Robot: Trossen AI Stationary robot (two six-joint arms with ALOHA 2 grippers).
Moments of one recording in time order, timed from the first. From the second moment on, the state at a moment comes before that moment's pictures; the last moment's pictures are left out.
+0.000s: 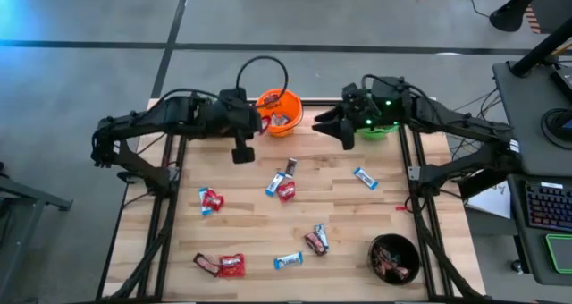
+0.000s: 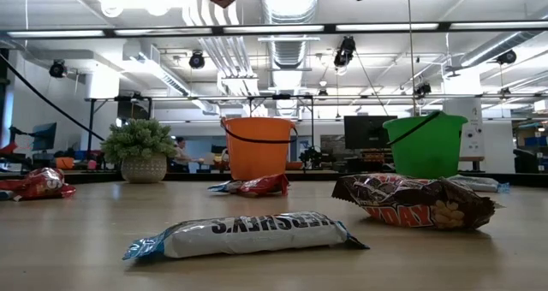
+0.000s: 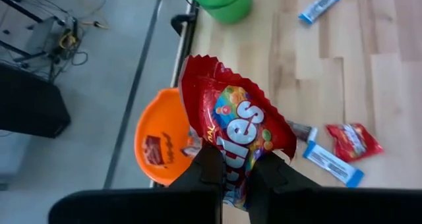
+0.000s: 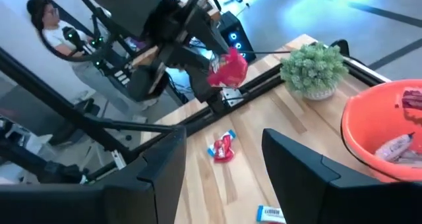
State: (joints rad) left arm 0.06 1.47 1.76 -1.10 -0.38 0.20; right arm -0.24 1.27 1.38 -0.37 -0.23 0.47
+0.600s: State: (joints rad) left arm 0.11 1.49 1.76 -0.93 -0.38 0.28; right arm -0.25 1.45 1.38 -0.14 -0.16 0.47
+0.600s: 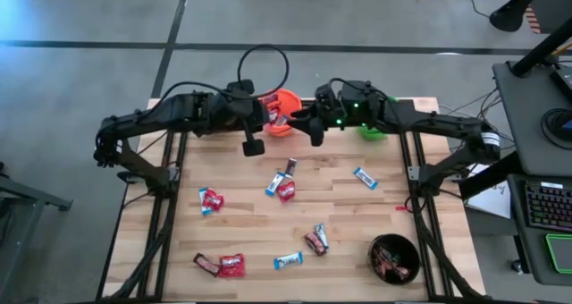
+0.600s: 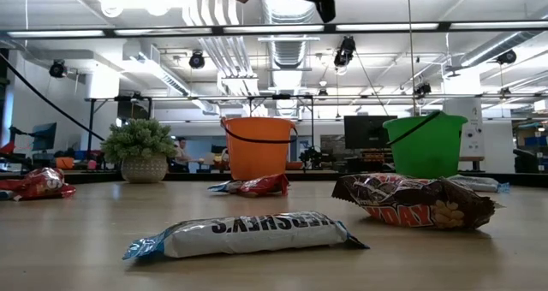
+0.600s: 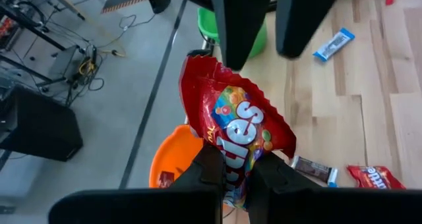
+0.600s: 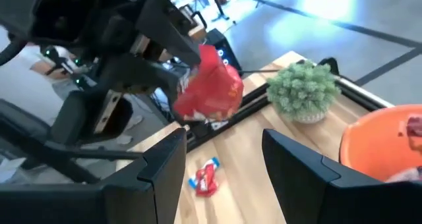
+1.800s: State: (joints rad) left arm 0.16 1.57 1.76 -0.80 -0.33 0.38; right arm -0.29 1.51 1.38 -0.05 -0.15 0.52
